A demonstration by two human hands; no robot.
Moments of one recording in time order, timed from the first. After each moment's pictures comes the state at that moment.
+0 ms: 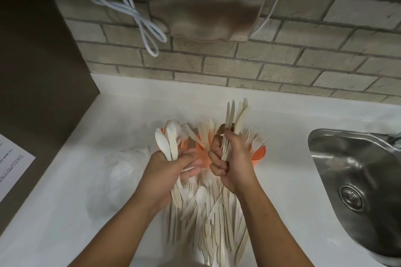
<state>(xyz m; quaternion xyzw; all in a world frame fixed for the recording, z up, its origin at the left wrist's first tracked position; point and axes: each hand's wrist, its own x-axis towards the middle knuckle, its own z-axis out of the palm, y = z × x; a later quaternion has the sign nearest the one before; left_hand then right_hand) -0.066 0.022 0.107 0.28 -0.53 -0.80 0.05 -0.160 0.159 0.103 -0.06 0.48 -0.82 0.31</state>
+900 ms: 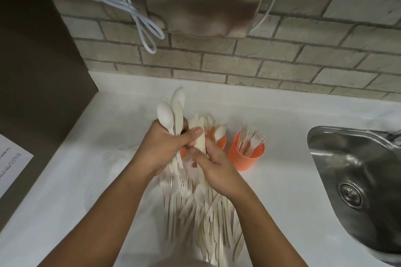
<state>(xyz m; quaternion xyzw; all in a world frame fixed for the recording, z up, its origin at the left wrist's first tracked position) -0.100 -0.004 0.132 0.13 -0.67 -0.73 0.09 -0.143 0.151 0.094 -0.27 0.71 -0.60 0.24</state>
